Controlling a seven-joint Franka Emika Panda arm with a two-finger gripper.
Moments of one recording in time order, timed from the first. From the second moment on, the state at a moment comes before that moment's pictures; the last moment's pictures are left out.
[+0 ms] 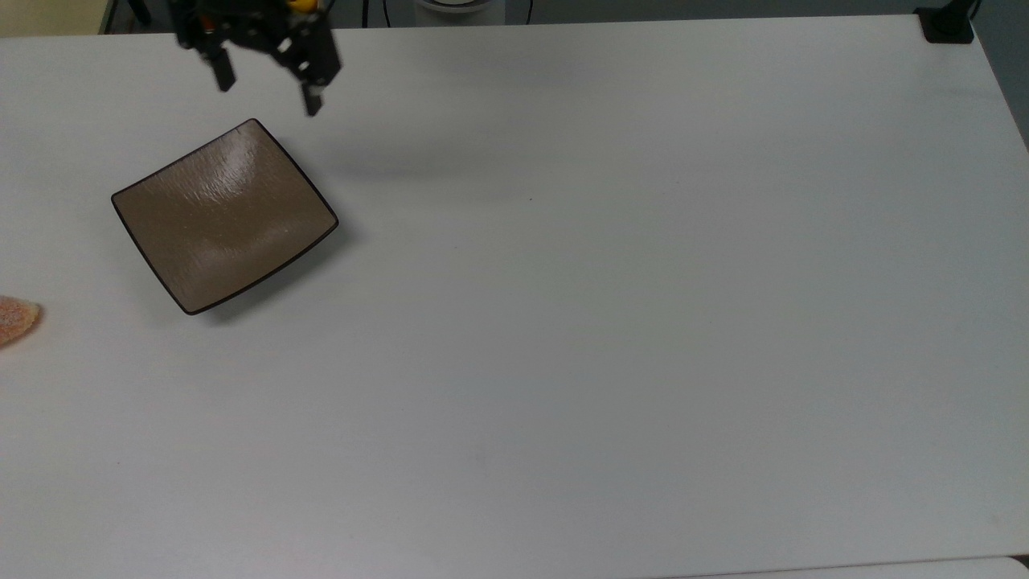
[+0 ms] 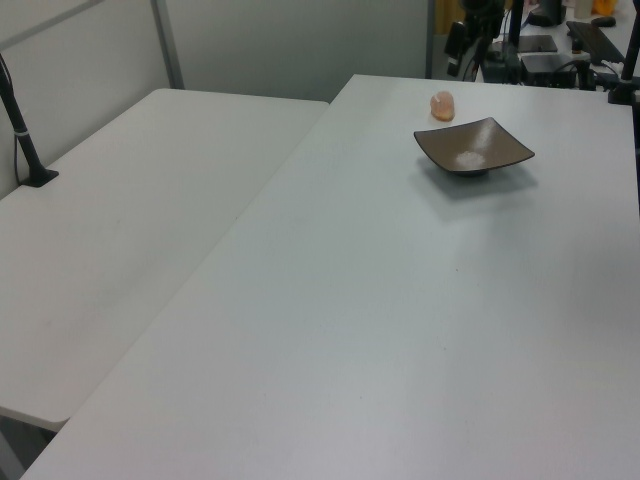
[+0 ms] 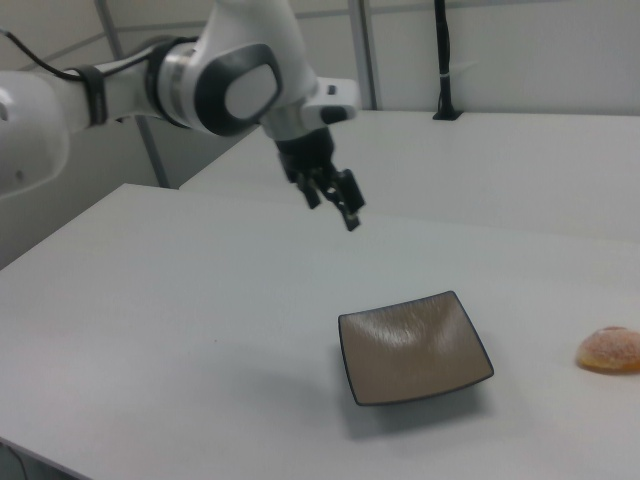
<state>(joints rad) -0.12 0.08 -0.04 -1.68 0.00 1.97 0.13</state>
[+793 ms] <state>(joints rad) -0.41 0.37 -0.04 -1.61 0.00 2.50 0.32</state>
